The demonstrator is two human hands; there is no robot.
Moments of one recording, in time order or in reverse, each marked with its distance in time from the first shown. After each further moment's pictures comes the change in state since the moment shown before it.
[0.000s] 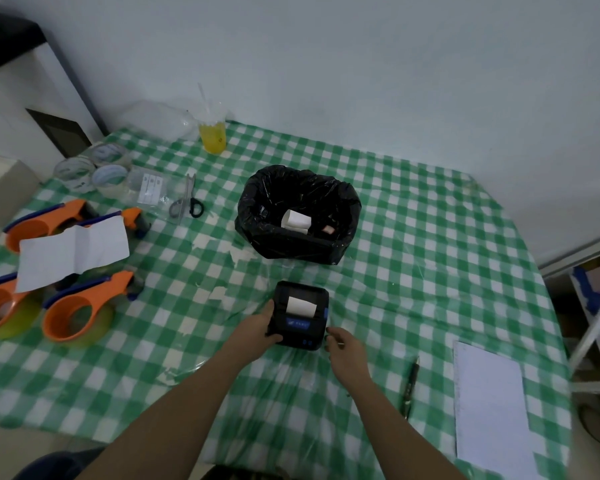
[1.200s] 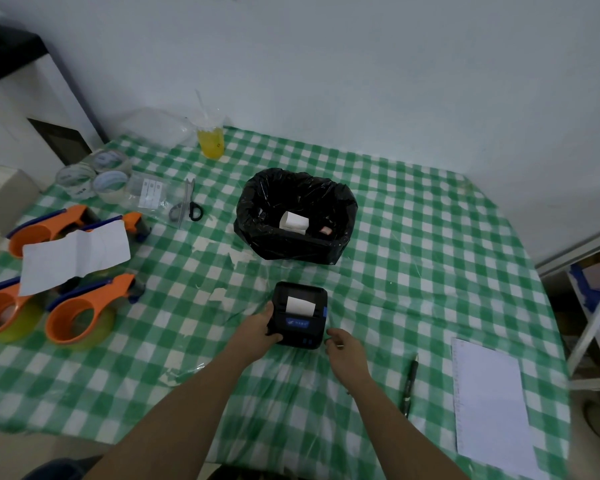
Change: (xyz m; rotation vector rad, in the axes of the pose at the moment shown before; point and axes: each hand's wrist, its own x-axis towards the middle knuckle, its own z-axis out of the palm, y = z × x) left_hand -0.003 0.003 0.005 -0.108 0.033 -0.014; right_hand -0.009 -0.002 -0.003 -0.046 -0.019 0.004
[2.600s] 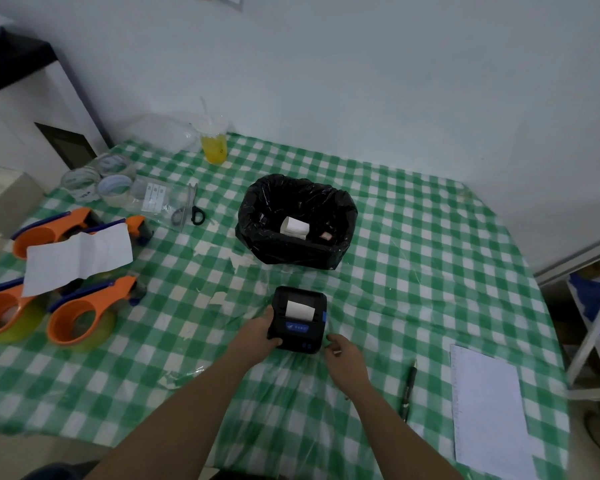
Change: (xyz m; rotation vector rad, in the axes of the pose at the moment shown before) left_hand -0.001 0.003 0.000 0.064 -0.009 -0.026; right_hand -0.004 -0.004 -0.005 -0.148 -0.048 -0.057
